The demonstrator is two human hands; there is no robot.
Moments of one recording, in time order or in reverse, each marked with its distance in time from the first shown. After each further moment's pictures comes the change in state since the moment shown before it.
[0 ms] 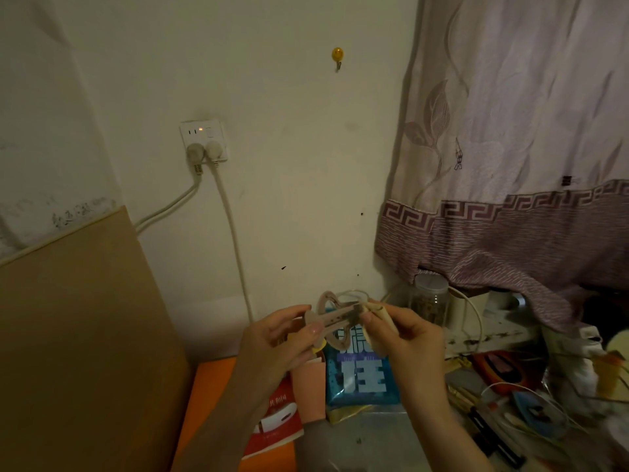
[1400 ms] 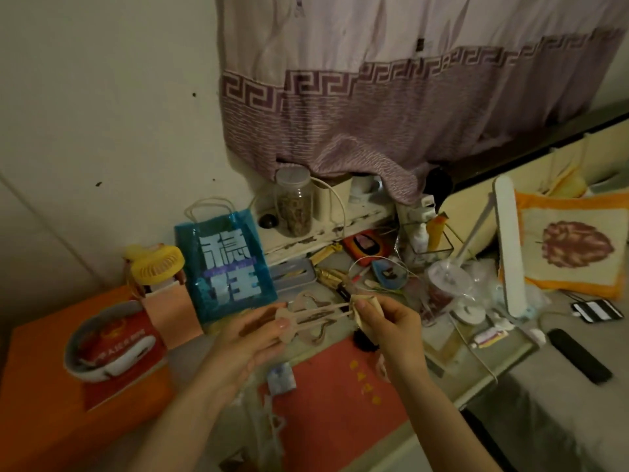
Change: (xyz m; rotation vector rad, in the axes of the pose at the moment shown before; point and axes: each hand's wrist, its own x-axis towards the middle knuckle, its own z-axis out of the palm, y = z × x) left_hand -0.011 -0.160 0.147 -0.180 -0.332 -0.519; right_hand -0.053 0.095 -0.204 -0.106 0.297 0.444
